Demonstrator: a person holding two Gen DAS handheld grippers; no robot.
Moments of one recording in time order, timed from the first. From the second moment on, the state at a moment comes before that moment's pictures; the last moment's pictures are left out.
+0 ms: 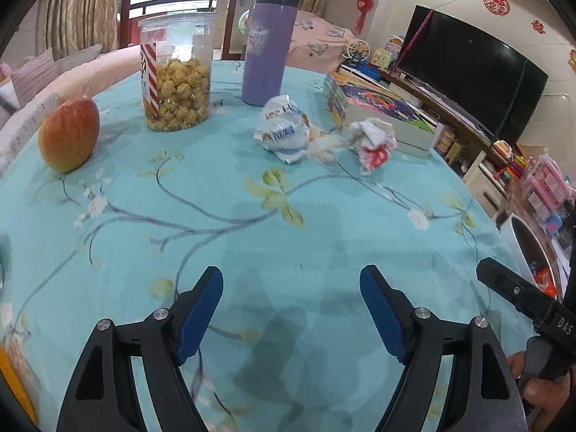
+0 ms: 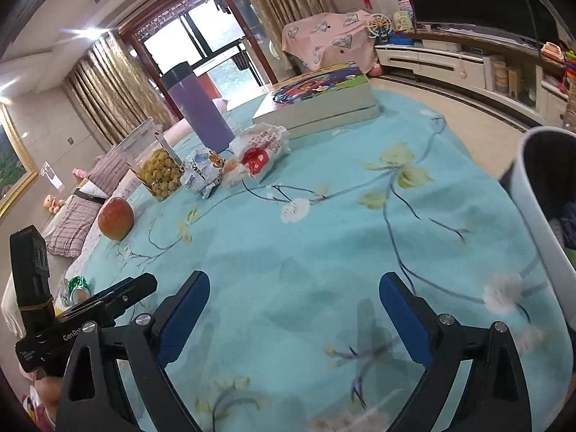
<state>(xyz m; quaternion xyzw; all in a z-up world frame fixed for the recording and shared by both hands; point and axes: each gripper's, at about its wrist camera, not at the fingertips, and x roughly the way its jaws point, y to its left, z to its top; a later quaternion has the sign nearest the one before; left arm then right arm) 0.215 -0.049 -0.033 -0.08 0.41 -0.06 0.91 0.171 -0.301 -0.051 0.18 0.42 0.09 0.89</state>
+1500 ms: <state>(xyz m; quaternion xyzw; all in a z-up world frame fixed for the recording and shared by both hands) 0.401 -0.053 -0.072 -0.07 0.41 -0.07 0.91 0.339 -0.262 -0.089 0.20 0.44 0.14 0.86</state>
